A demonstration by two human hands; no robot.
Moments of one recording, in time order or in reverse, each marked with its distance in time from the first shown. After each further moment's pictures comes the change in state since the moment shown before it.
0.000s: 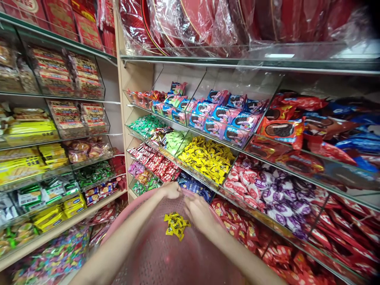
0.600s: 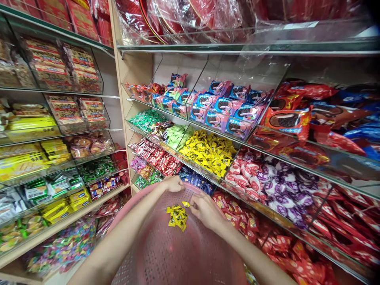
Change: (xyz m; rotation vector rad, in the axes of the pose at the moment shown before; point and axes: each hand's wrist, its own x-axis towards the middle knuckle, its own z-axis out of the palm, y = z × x) left_hand 0.003 -0.004 0.002 0.015 -0.025 0.038; right_hand -0.018 0.016 0.011 0.341 0.062 0.000
